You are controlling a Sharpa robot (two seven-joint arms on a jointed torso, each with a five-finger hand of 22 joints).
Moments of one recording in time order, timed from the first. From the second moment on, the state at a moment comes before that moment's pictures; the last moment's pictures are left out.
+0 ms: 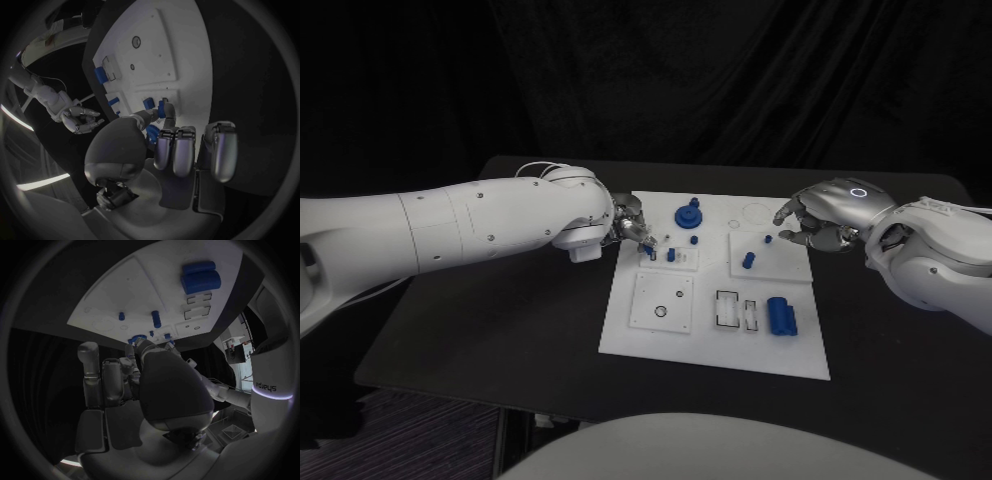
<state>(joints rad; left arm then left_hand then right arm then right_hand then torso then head) 1.33 -0.69 -0.21 1.37 -0.95 0.06 -0.47 1.11 -0.06 0.47 0.08 0.46 0.97 0.04 0.27 1.28 1.46 -0.03 1.58 1.31 1.46 -0.08 1.56 1.31 0.01 1.47 0.04 1.45 1.31 1.35 -0.92 -0.25 1.58 -1.75 -0.30 -0.11 1.45 -0.05 0.22 0.27 0.29 0.90 0.08 0.10 0.34 0.83 0.06 1.41 1.12 1.36 0.01 1.42 1.31 0.13 1.11 0.13 0.96 1.31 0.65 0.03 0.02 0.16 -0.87</state>
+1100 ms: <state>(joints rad) 1.14 -0.78 -0.21 1.49 -1.08 -0.64 -0.23 1.09 -0.08 0.50 0.11 0.40 0.95 0.03 0.31 1.31 1.47 -0.04 1.58 1.31 1.47 -0.08 1.56 1.31 0.02 1.46 0.03 1.45 1.31 1.35 -0.94 -0.25 1.59 -1.74 -0.30 -0.12 1.45 -0.05 0.22 0.27 0.29 0.90 0.08 0.10 0.34 0.83 0.06 1.40 1.11 1.35 0.01 1.42 1.31 0.12 1.11 0.12 0.95 1.31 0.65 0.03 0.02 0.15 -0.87</state>
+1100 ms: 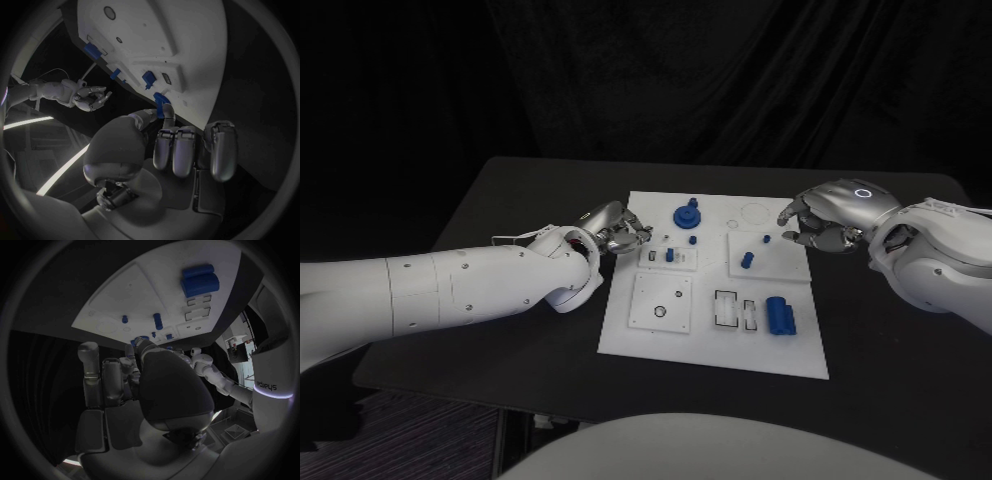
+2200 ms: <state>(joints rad) 1.10 -0.76 -0.21 1.46 -1.10 -0.58 -0.25 1.08 -0.09 0.48 0.14 0.39 0.96 0.03 0.32 1.31 1.47 -0.04 1.58 1.31 1.46 -0.08 1.56 1.31 0.02 1.47 0.03 1.45 1.31 1.35 -0.94 -0.25 1.59 -1.71 -0.30 -0.12 1.45 -0.05 0.23 0.27 0.30 0.91 0.09 0.10 0.34 0.83 0.06 1.40 1.11 1.35 0.01 1.42 1.31 0.12 1.11 0.12 0.95 1.31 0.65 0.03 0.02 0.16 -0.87</state>
